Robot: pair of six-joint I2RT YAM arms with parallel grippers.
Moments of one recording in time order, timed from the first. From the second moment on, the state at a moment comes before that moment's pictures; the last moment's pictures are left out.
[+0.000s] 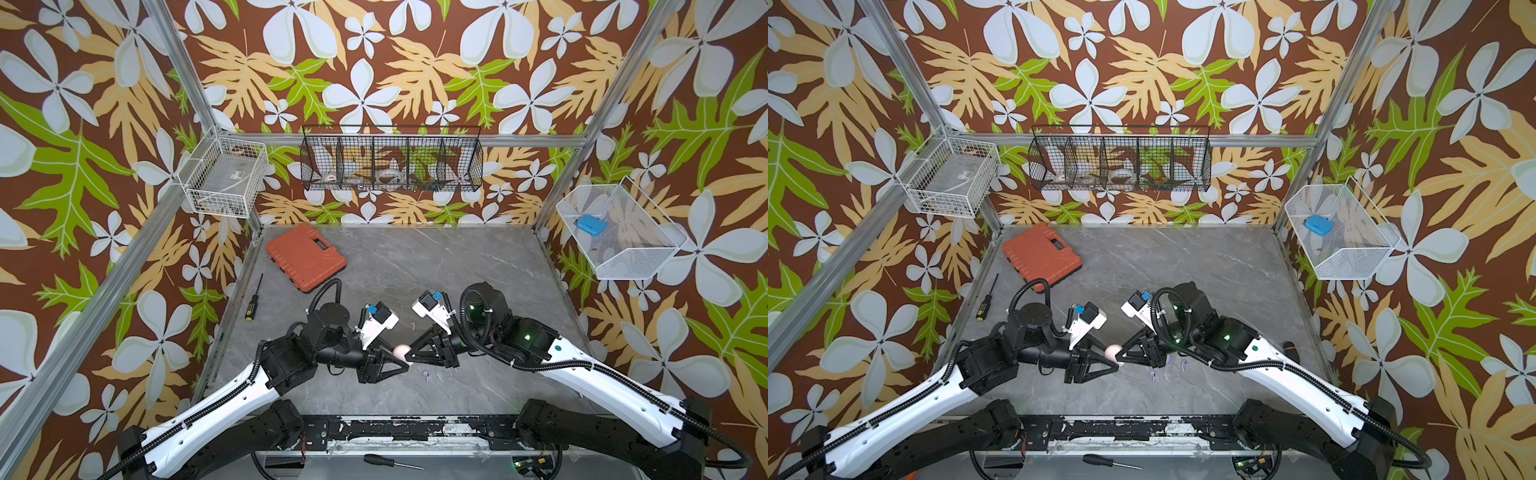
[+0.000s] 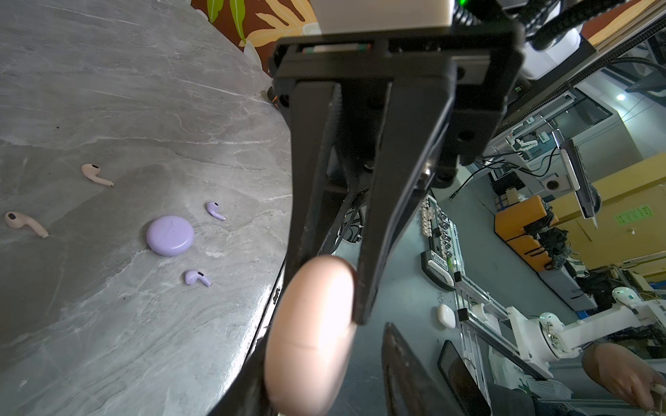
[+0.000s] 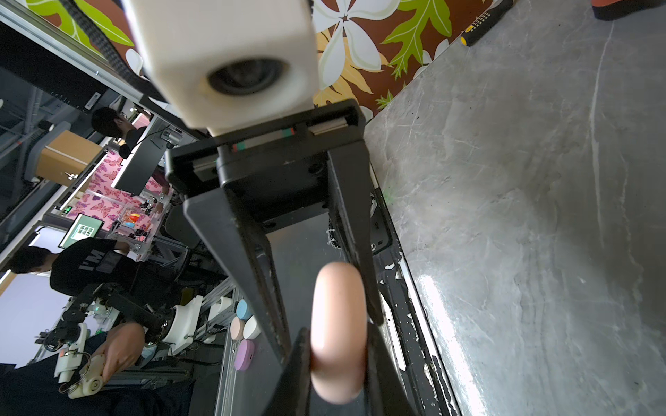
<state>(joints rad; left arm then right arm) -0.87 0.83 0.79 -0.40 0.67 -0.40 0.82 1.06 0.92 -0.38 -0.86 0.40</state>
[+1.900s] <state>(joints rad) -0.85 0.47 0.25 0.22 0.52 -0.14 1.10 0.96 0.90 -0.41 -0.15 0.13</state>
